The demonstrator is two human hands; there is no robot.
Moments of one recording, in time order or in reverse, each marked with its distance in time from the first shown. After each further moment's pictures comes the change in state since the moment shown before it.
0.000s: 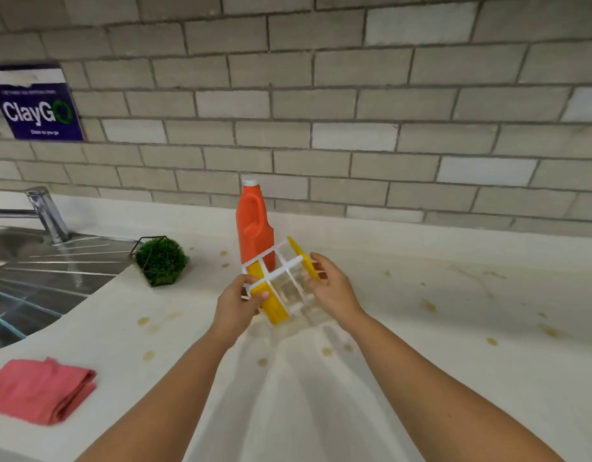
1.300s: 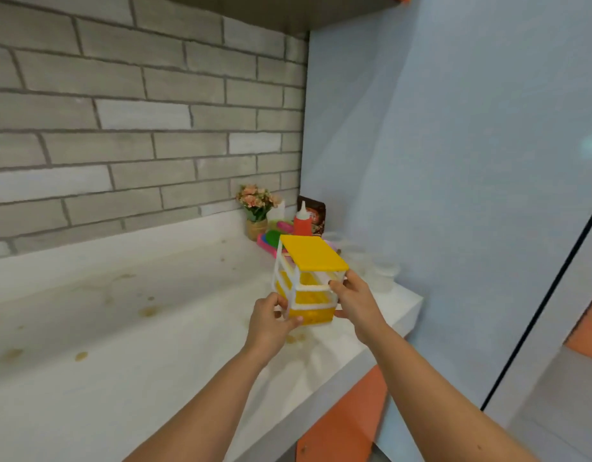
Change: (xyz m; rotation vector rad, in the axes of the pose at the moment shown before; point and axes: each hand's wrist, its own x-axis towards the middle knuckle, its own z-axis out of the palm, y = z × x) left_hand -0.348 0.199 0.526 -0.095 -0.927 0.296; right_hand -0.350 0.152 -0.538 0.185 0.911 0.361
